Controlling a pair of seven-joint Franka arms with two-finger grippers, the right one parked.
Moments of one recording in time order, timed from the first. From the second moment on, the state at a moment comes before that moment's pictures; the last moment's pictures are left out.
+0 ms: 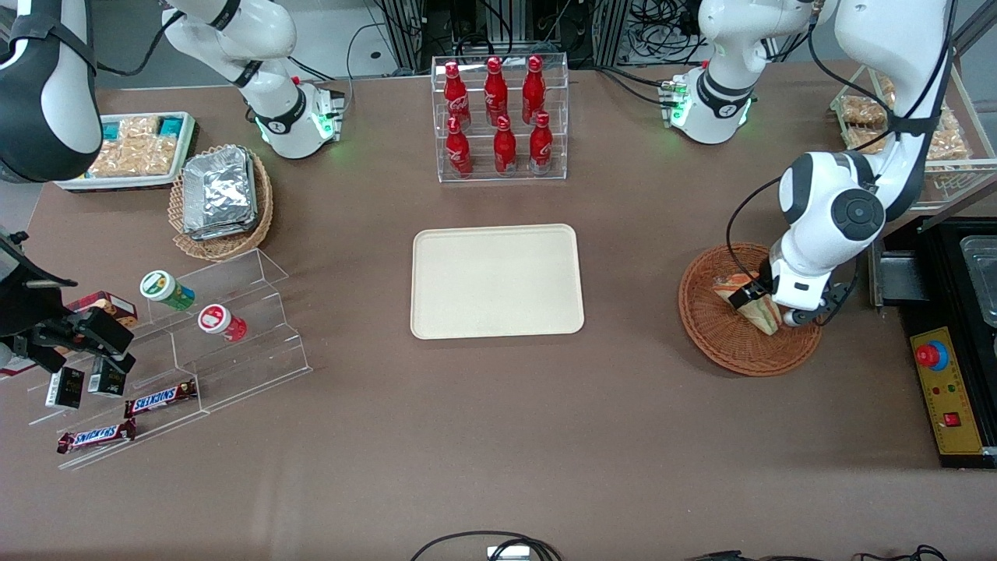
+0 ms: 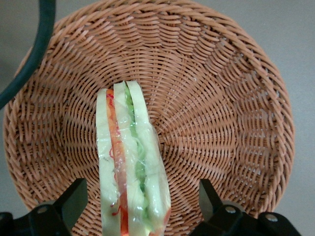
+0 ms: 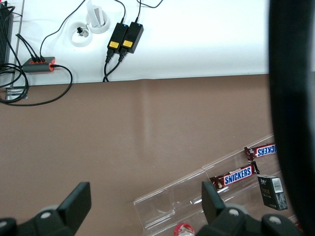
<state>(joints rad) 0.13 0.17 -0.18 -2.35 0.09 2.48 -0.61</state>
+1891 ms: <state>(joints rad) 0.12 0.12 -0.32 -1.95 0.10 1.95 -0.62</state>
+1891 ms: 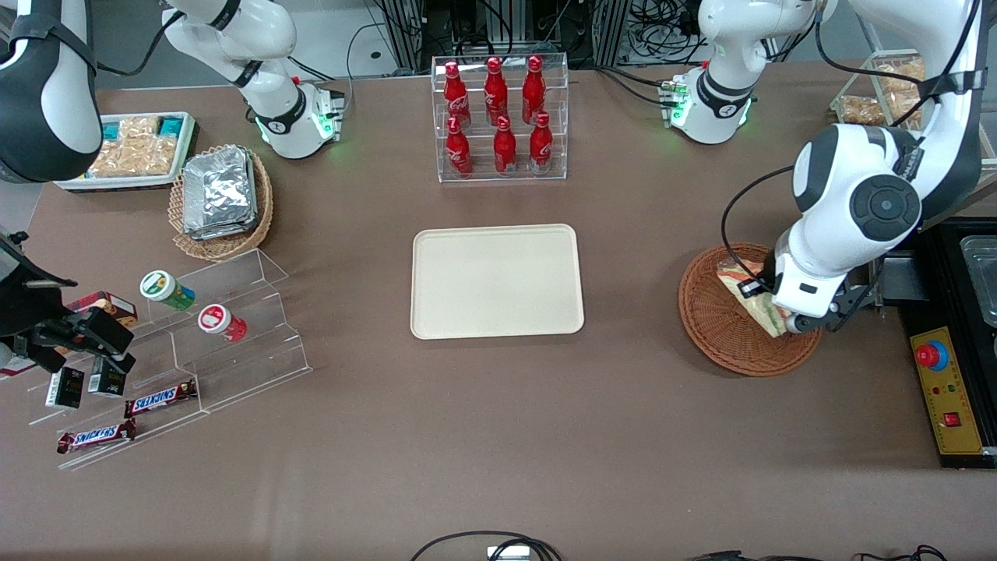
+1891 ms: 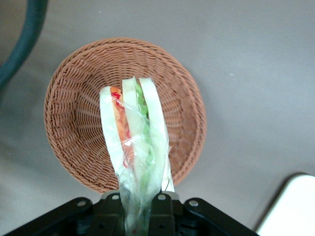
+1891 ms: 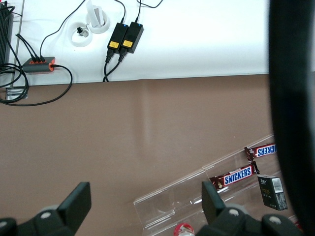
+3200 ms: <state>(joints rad) -0.07 0.24 -0.60 -1.90 0.17 2.02 -0.62</state>
